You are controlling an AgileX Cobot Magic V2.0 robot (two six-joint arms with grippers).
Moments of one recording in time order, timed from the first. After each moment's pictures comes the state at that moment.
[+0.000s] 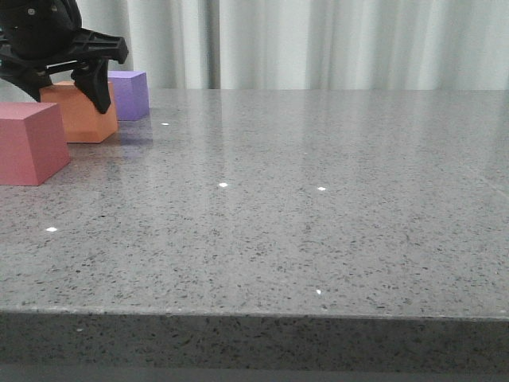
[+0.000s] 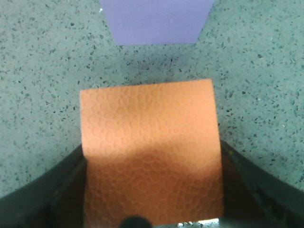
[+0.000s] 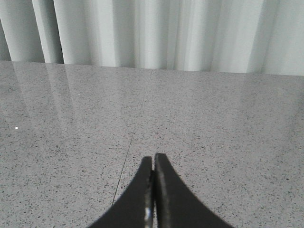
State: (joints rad) left arm -0.27 1.87 -1.54 0.15 0.76 -0.21; right arm 0.07 0.28 -0.35 -0.11 0.25 0.12
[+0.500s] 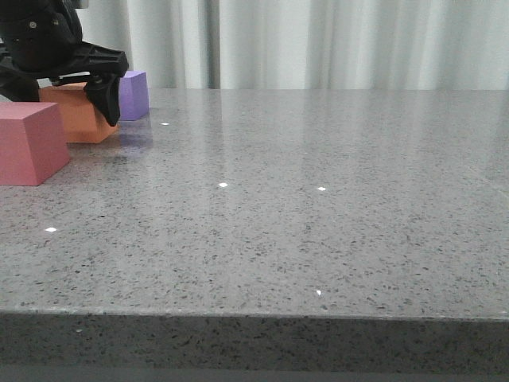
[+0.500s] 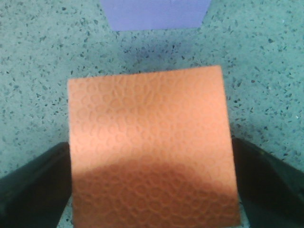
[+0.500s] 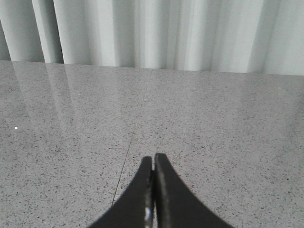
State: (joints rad) left arm -0.27 1.88 -1.53 0.15 0.76 -0.20; right arm 0.07 0.28 -0.35 -0.11 0.25 0.12
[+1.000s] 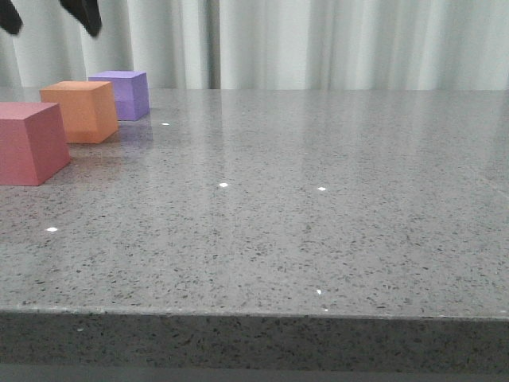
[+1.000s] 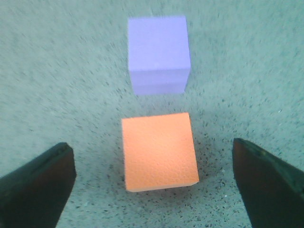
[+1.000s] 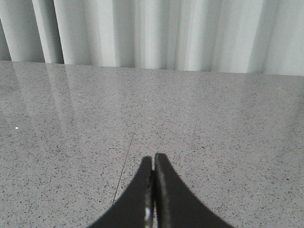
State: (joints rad) left arm -0.27 1.64 -1.53 0.18 0.76 -0.20; right arm 0.07 0.28 -0.35 -0.11 0.25 0.12
